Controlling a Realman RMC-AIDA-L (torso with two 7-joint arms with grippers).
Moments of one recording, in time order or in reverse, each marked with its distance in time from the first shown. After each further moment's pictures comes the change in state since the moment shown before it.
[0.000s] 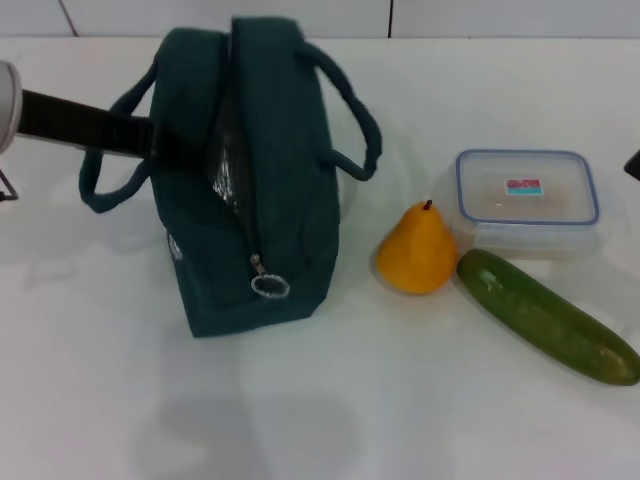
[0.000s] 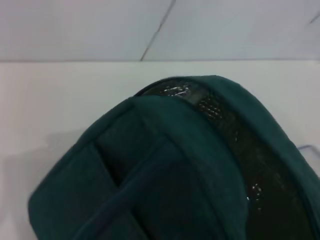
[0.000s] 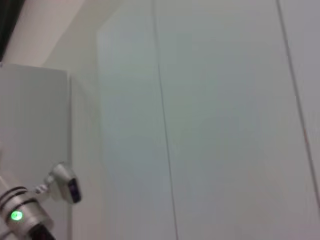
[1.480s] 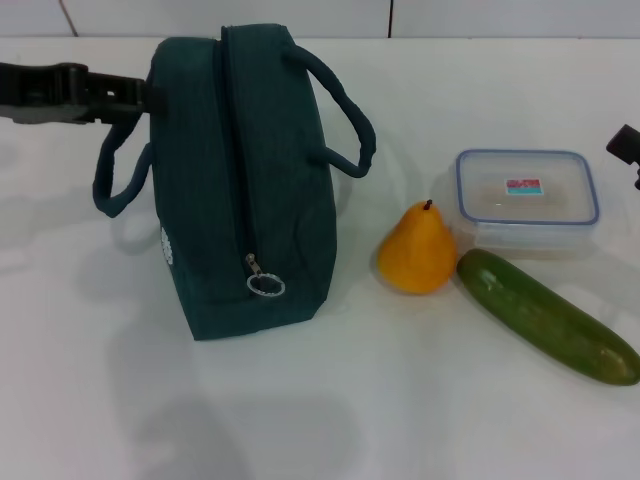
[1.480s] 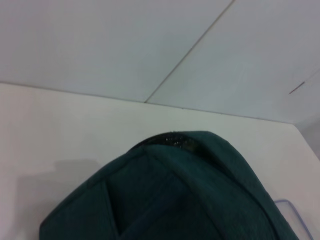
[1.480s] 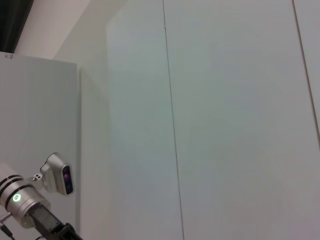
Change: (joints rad) left arm -0.001 0.082 -0.188 -0.097 -0.136 0.056 -0.007; right arm 0.047 -0.007 -0.011 -0.014 -0.007 0.029 0.002
